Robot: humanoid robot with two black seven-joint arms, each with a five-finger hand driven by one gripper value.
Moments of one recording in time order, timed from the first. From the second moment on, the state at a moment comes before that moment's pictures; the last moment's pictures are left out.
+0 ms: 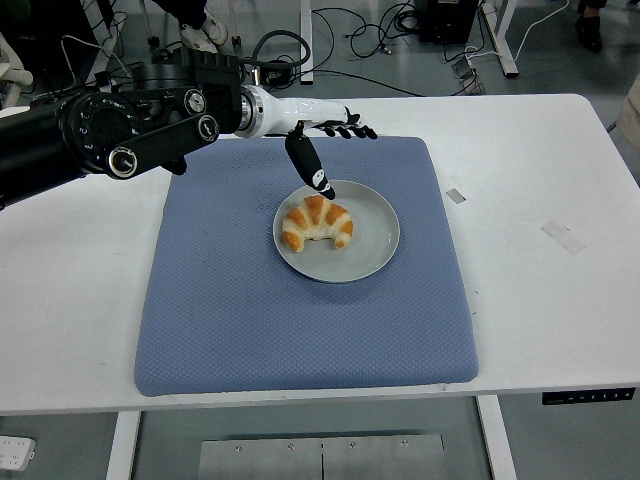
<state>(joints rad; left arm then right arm) -1.51 0.14 0.17 -0.81 0.80 -0.29 -0.07 -0.09 0.00 0.10 0.06 -0.10 -0.10 0.22</state>
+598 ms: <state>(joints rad) -1.46 0.18 0.24 -0.81 0.80 -0.33 -0.07 -0.09 0.00 0.10 0.06 -0.10 -0.10 0.22</state>
